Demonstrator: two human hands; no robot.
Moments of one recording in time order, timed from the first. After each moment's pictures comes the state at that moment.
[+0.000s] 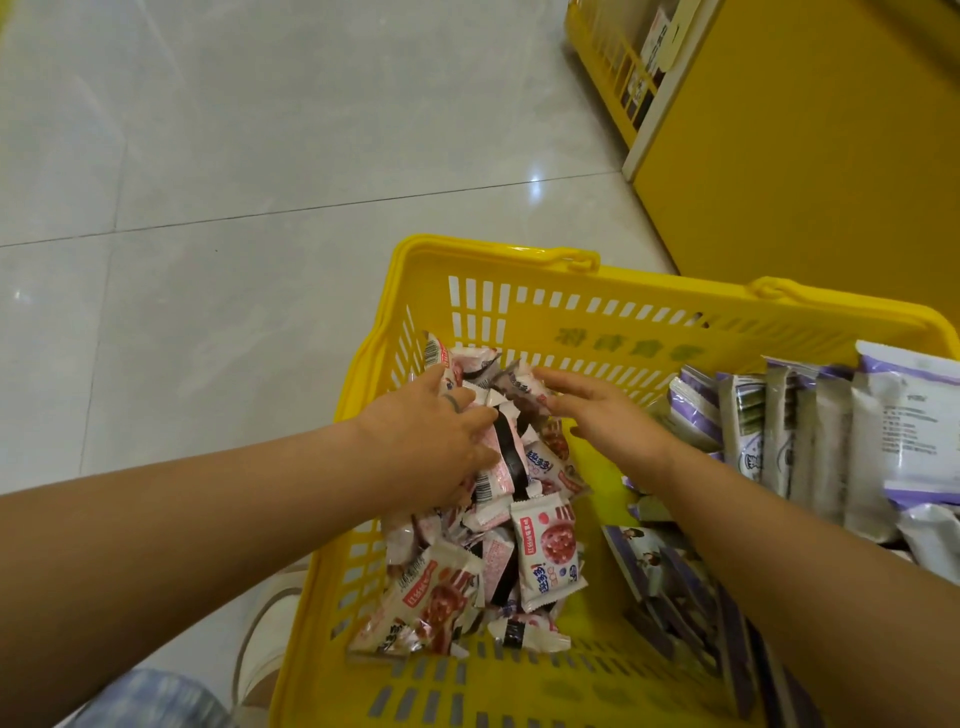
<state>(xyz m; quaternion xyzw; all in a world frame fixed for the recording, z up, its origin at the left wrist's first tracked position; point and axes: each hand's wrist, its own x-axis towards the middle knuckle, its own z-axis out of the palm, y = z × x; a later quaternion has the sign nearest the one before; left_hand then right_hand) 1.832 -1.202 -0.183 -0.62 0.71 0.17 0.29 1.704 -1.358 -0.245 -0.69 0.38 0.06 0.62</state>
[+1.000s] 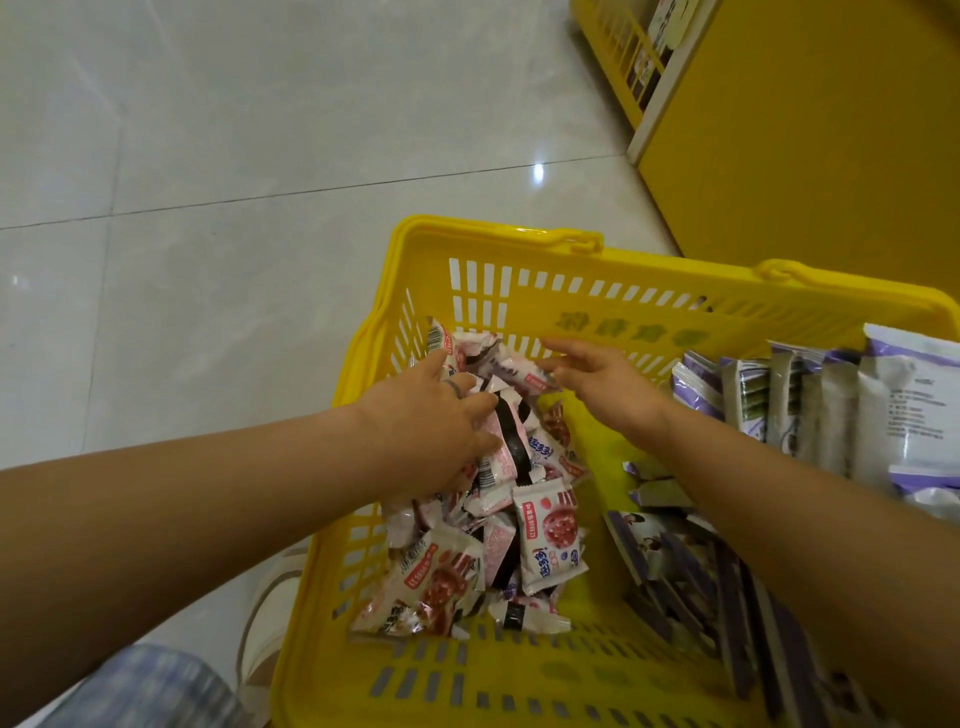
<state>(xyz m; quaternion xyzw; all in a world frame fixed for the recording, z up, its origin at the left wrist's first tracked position) 1.832 -1.200 -0.184 -0.61 0.72 0.15 0.30 1.716 -1.369 -0.246 -0.73 0.38 0.06 0.57</state>
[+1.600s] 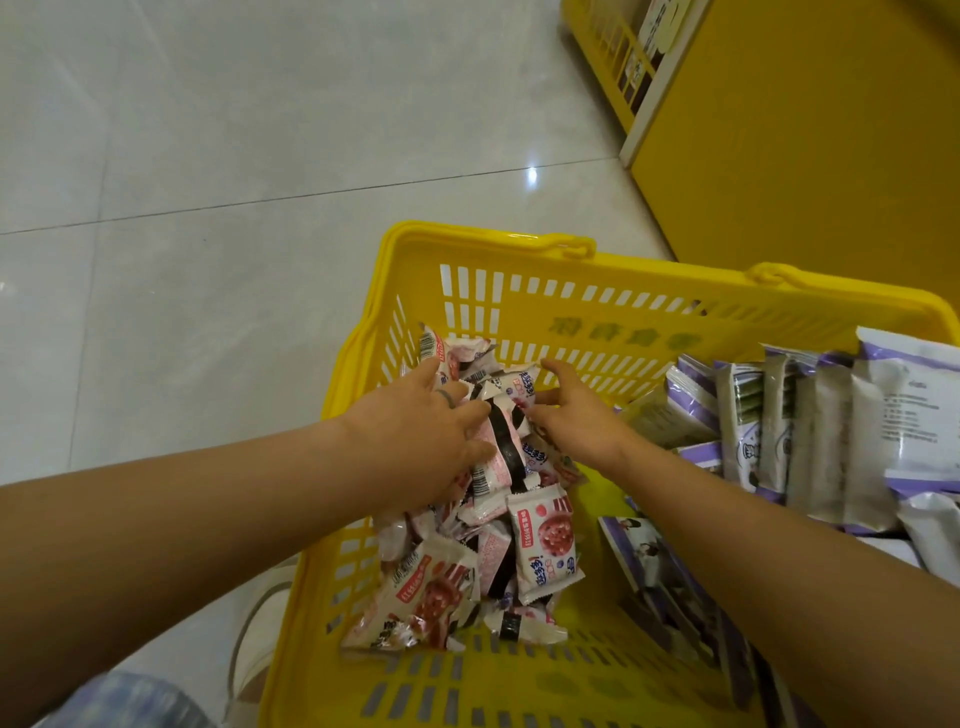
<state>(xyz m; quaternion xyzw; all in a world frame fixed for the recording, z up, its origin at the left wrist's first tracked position) 1.833 -1.199 -0.186 -0.61 0.72 0.16 0.30 1.715 -1.345 -0.267 -0.73 0.41 0.09 0.54</state>
